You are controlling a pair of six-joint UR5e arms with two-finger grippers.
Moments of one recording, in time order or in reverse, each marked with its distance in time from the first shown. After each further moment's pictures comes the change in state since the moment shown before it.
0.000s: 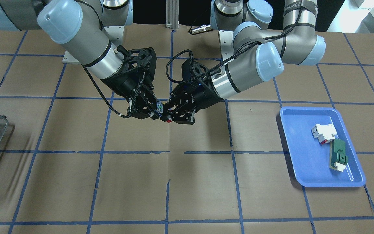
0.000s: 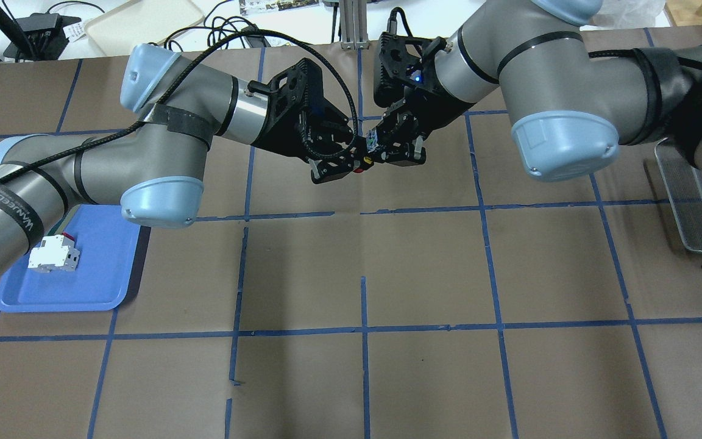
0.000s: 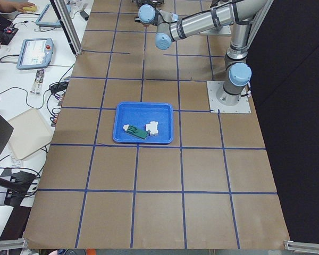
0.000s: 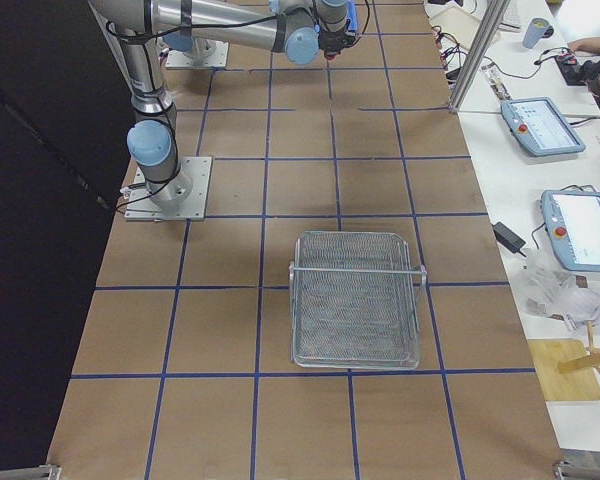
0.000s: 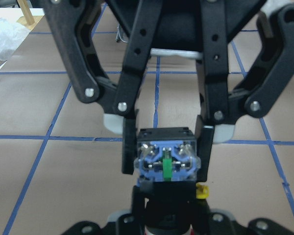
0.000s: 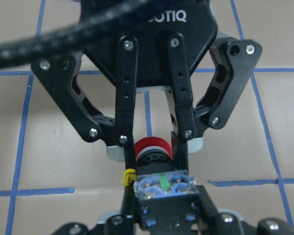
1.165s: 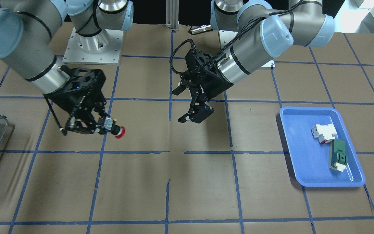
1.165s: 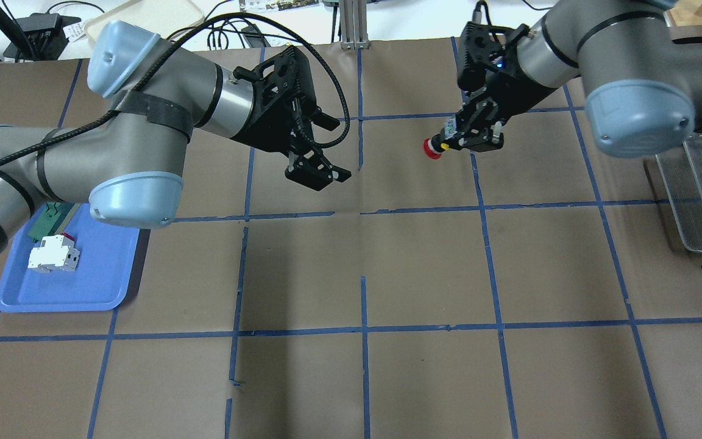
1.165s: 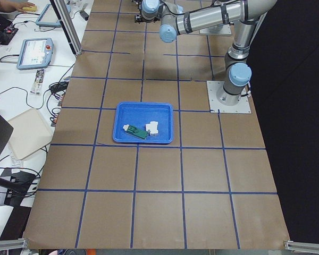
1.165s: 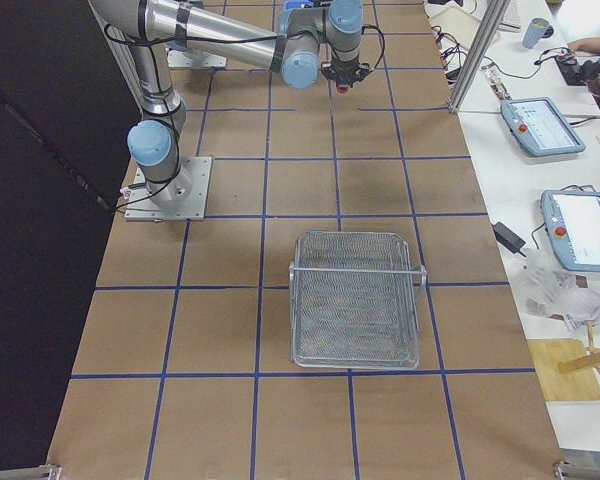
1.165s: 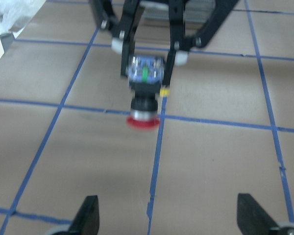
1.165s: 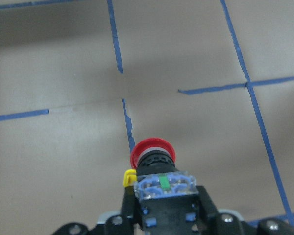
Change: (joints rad) left arm 0.005 0.100 0.037 -0.132 0.179 -0.144; right arm -0.239 -0.011 0.009 0.093 -0.139 -0.107
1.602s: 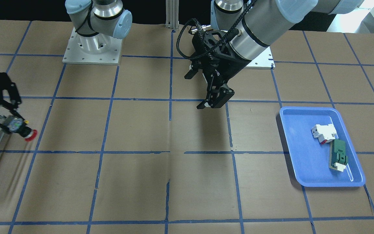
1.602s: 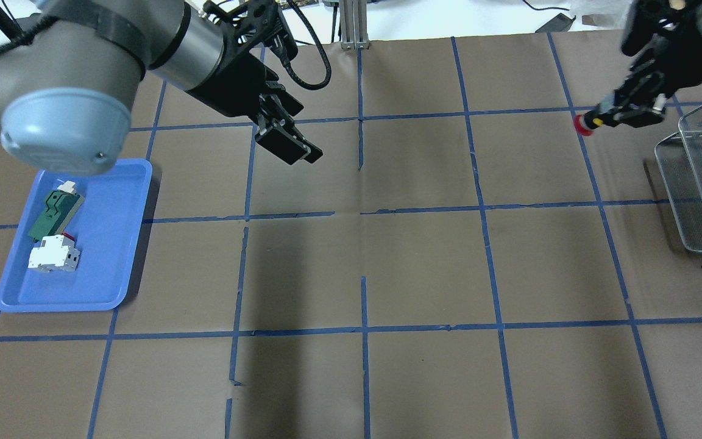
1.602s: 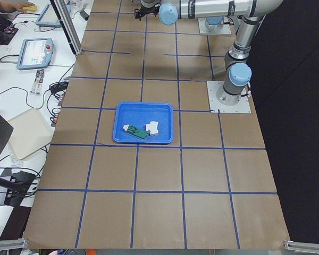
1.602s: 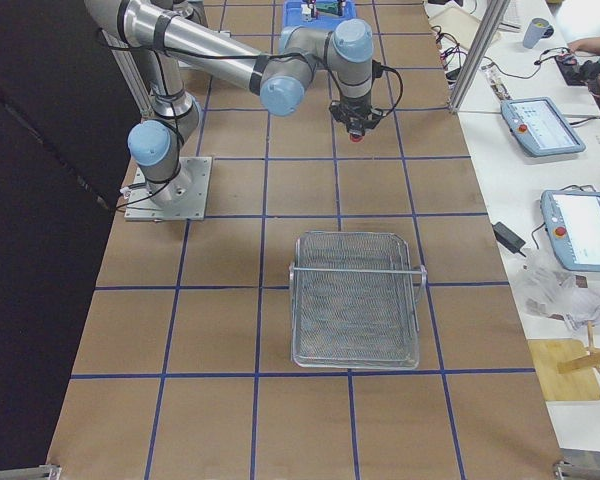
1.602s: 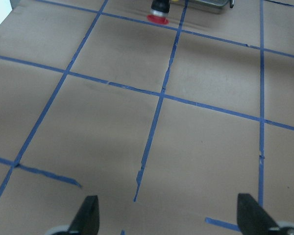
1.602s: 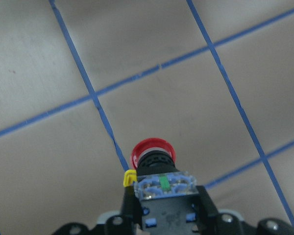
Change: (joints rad) left arm 0.000 0.034 0.233 -0.378 0.191 -0.128; right arm -0.312 -0.029 -0.074 0.089 -0.177 -0.092
